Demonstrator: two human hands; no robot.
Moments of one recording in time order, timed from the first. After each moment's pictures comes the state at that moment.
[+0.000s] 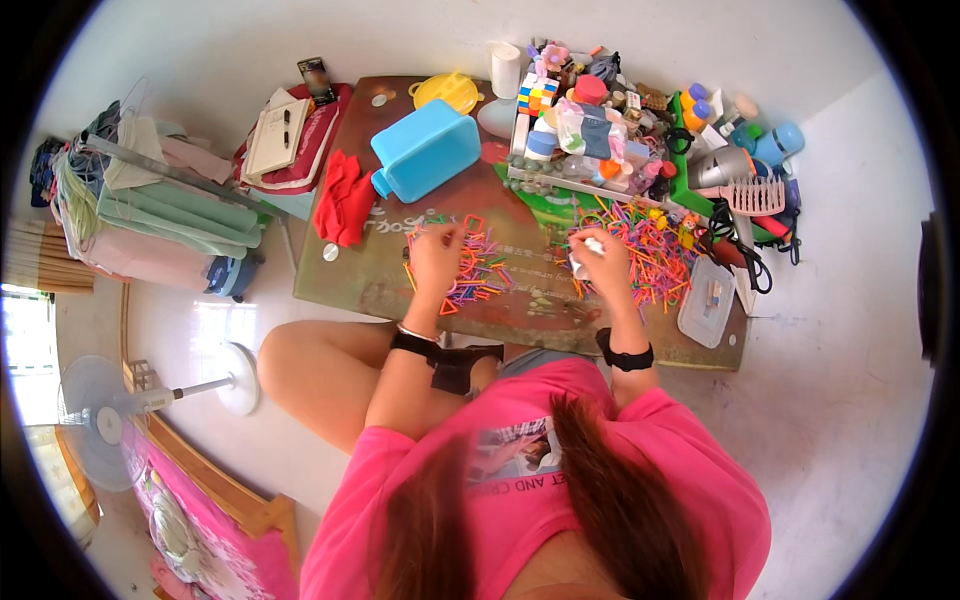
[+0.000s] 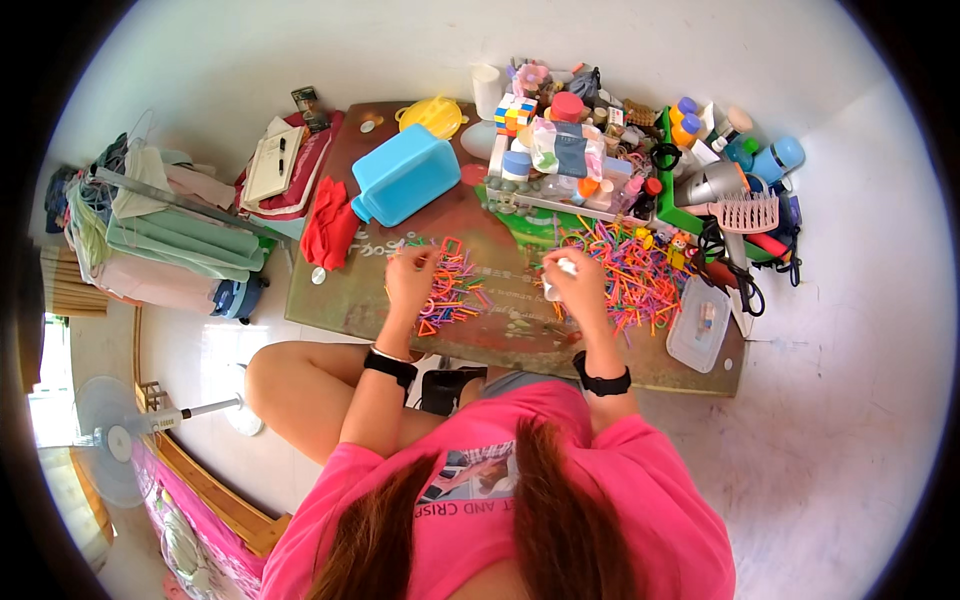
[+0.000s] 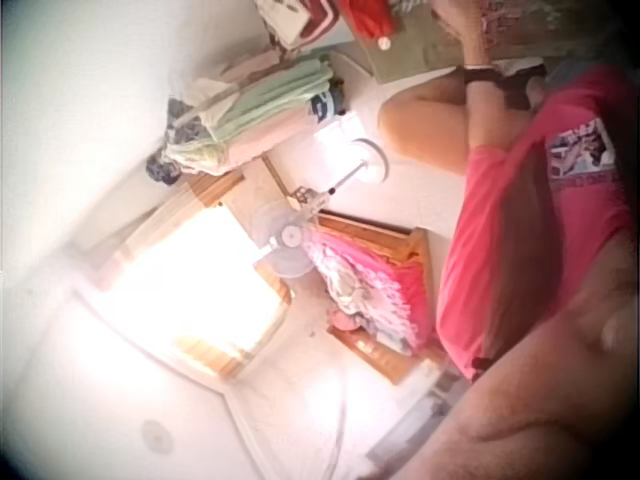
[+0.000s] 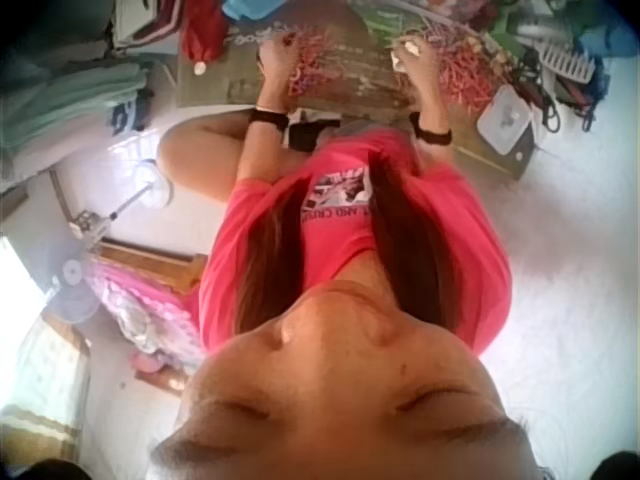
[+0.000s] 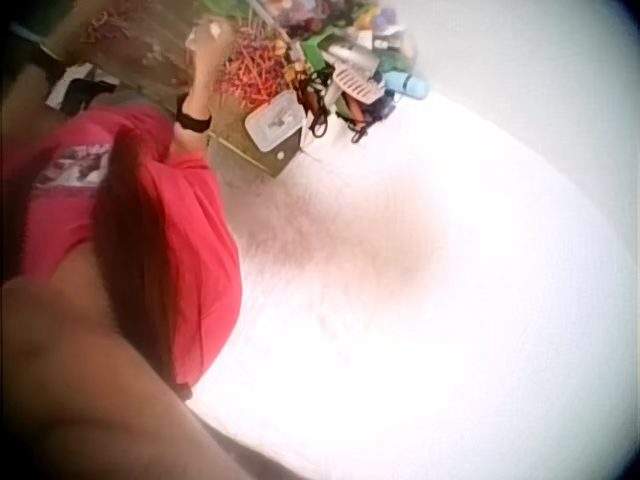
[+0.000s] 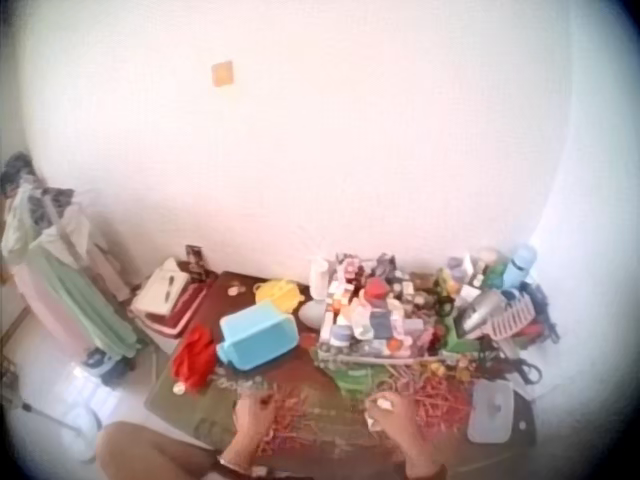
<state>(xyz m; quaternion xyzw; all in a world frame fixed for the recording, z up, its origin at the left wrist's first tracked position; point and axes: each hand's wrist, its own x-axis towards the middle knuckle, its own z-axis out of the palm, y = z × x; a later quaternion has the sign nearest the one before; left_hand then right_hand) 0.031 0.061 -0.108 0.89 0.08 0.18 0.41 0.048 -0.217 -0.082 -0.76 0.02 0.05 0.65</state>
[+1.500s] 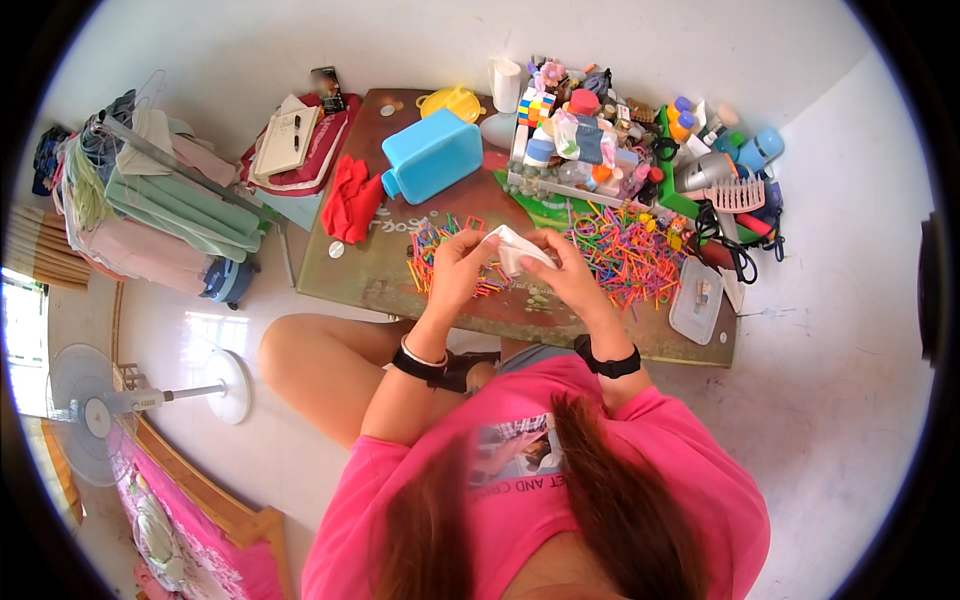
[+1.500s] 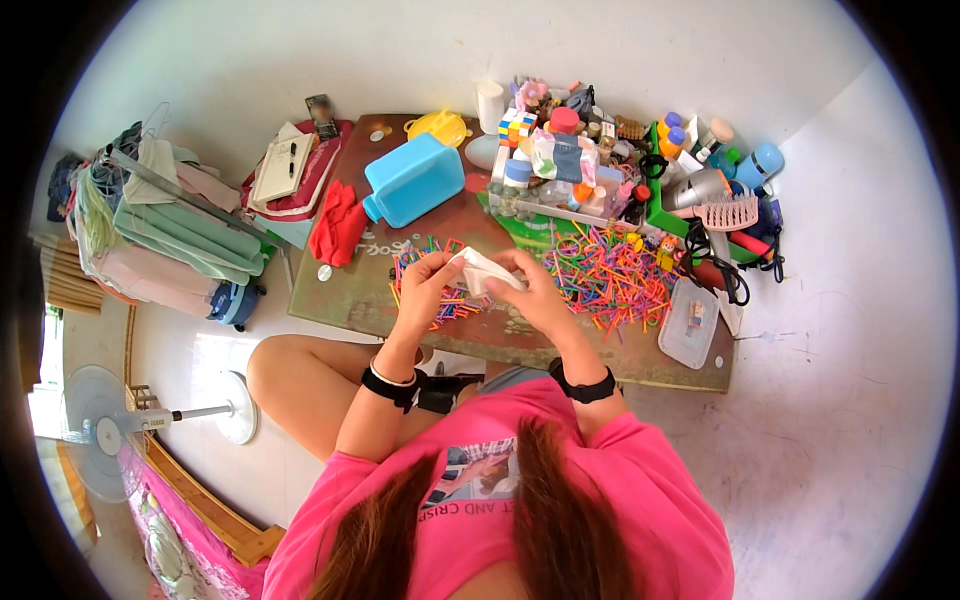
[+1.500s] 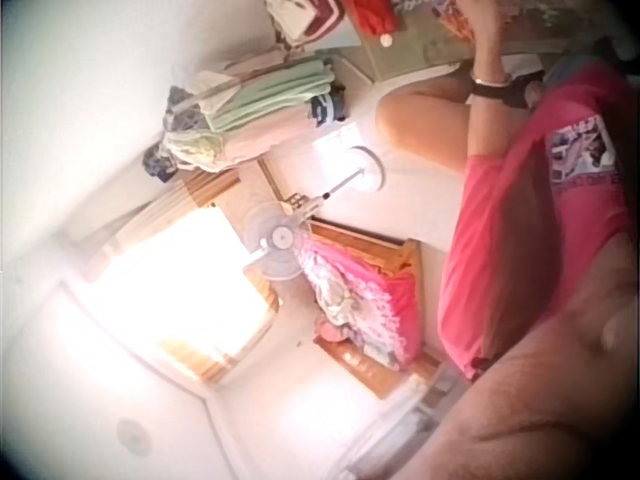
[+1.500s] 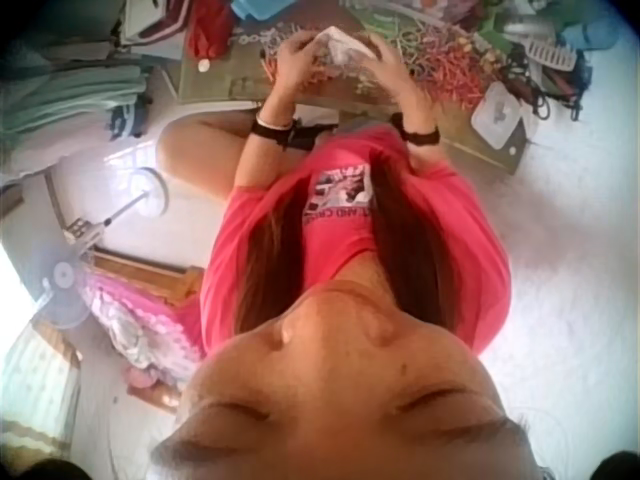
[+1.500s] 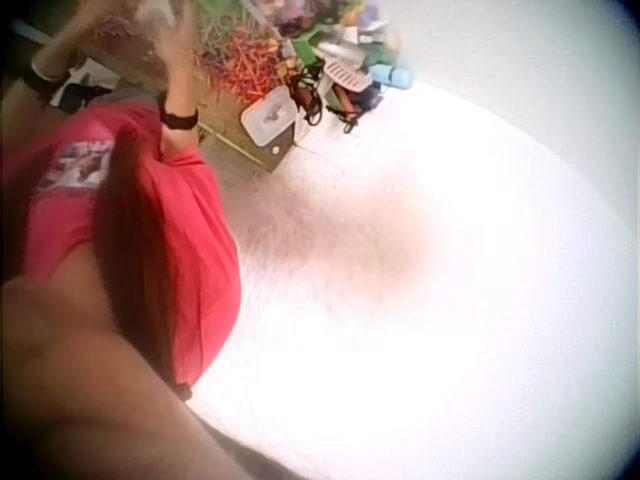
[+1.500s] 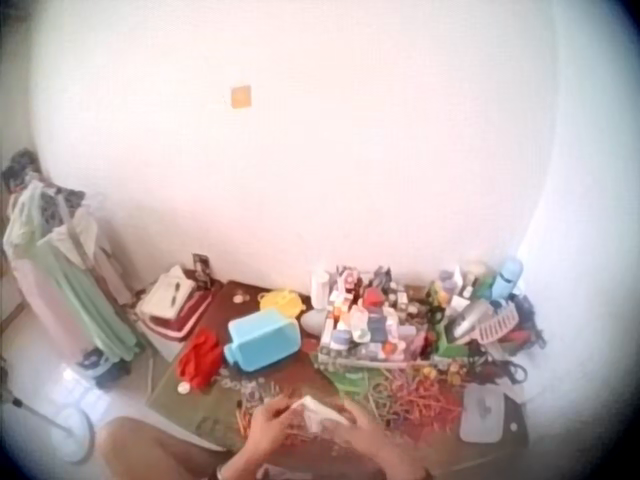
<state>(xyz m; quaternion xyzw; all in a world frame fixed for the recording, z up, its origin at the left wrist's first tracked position) -0.009 0.030 -0.038 0.65 0.07 0.01 0.75 0.009 -0.159 -0.024 -0.70 -0.12 0.17 0.68</state>
